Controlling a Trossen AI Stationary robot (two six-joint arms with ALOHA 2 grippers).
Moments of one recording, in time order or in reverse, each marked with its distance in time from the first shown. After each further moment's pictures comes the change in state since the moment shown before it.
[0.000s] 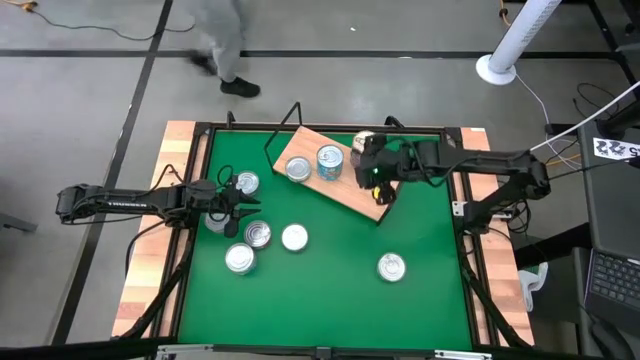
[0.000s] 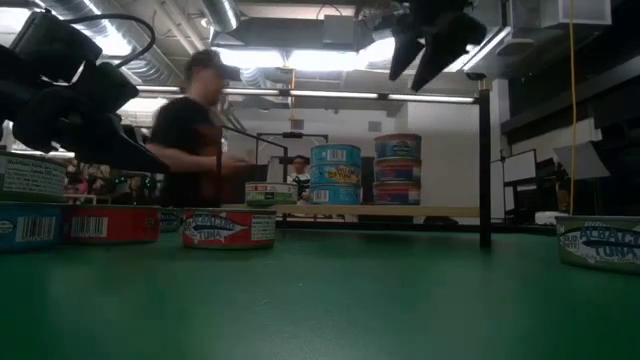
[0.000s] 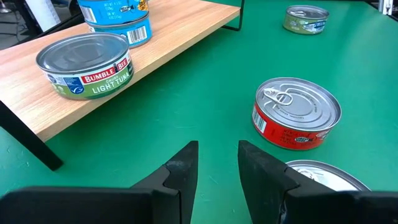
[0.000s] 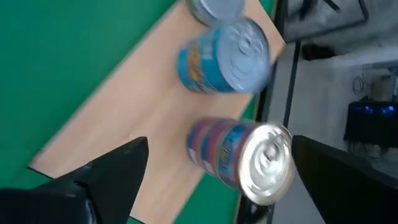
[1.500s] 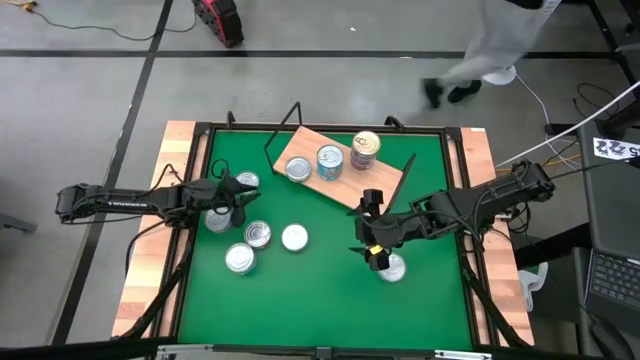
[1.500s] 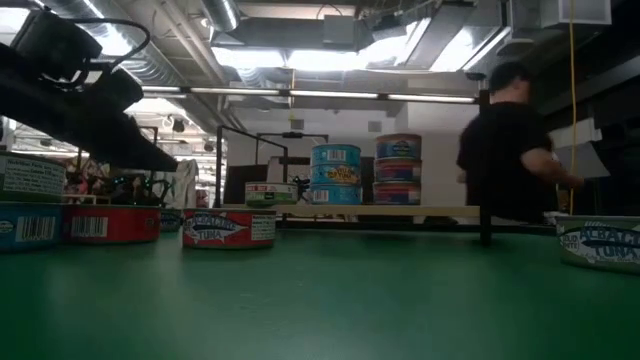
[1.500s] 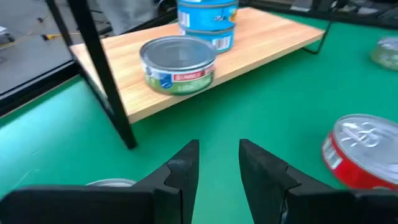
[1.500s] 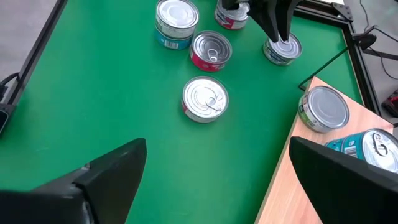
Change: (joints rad) left arm 0.002 0.012 0.003 0.034 -0.274 -0.154; right arm 0.439 0.004 0.000 0.235 -0.037 0.567
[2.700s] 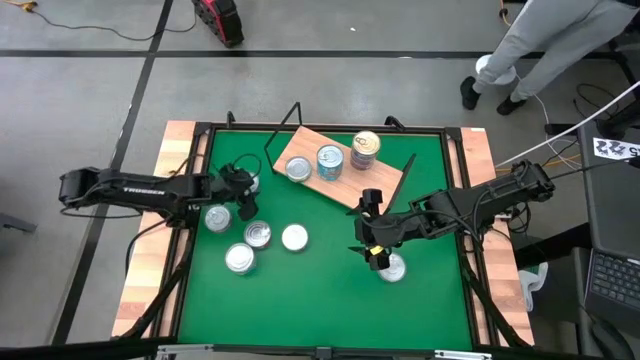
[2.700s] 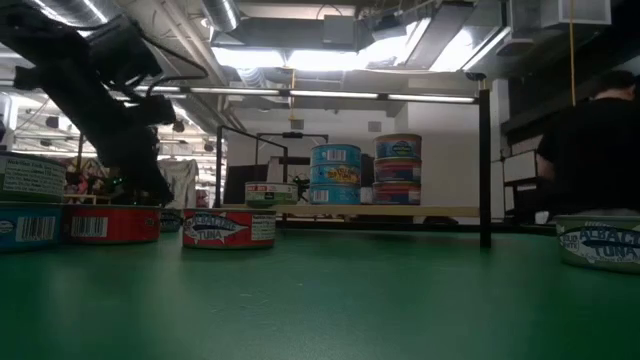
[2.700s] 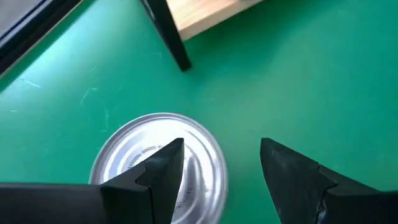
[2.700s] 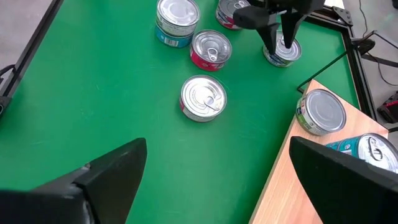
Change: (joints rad) left arm 0.065 0.482 0.288 -0.313 -0.094 -0.095; right arm 0.000 0.001 0.000 -0.003 0.000 -0.038
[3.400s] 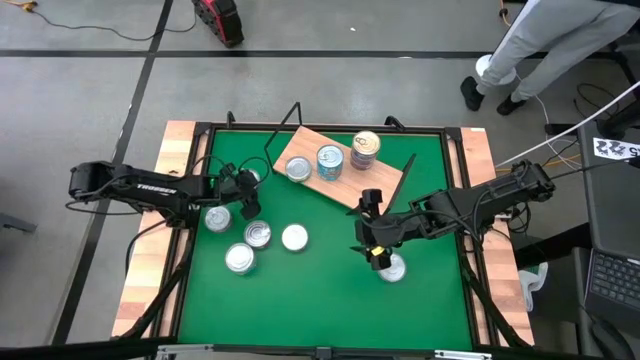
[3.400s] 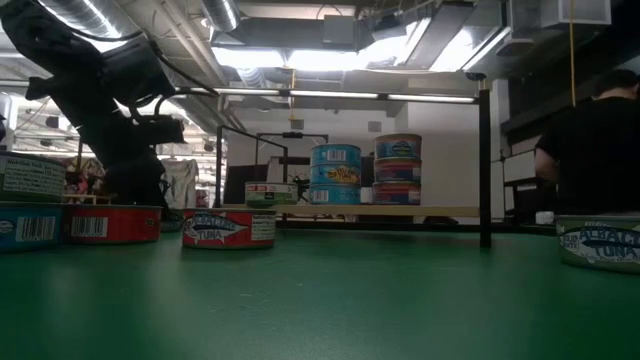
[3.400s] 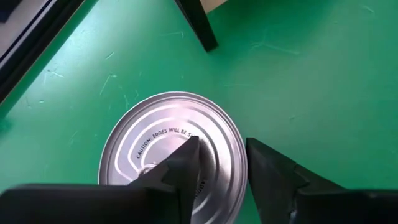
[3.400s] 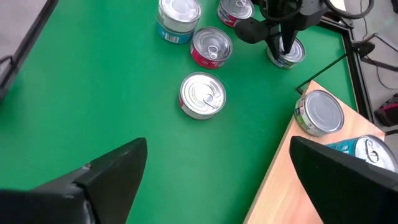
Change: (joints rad) left arm 0.000 0.180 0.013 0.032 -0.098 0.011; right arm 0.000 0.000 0.000 -0.011 0.000 -0.034
